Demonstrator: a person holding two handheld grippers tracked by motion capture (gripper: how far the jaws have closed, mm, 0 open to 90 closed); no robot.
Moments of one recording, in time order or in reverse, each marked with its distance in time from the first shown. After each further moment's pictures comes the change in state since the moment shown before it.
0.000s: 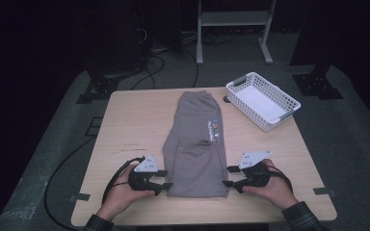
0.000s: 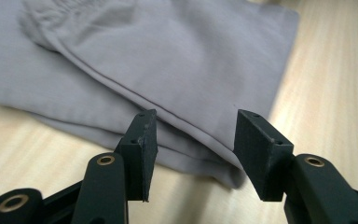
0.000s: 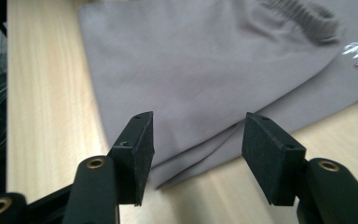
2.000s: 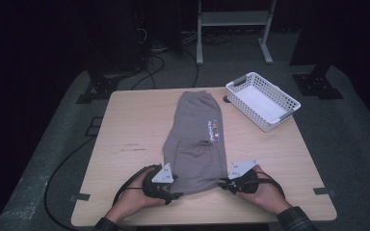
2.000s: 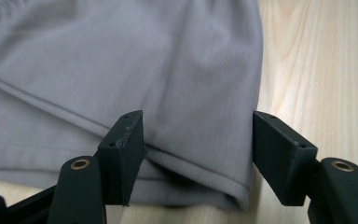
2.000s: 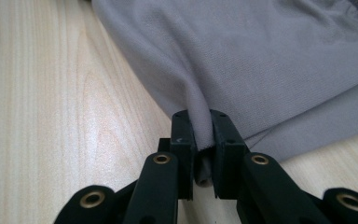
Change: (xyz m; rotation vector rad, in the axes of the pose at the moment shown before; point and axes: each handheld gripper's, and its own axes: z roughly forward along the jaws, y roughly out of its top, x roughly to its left) left arm -0.012 0.003 0.041 0.098 -0.018 0.191; right arm 0.013 -0.006 0.029 0.076 -0.006 -0.108
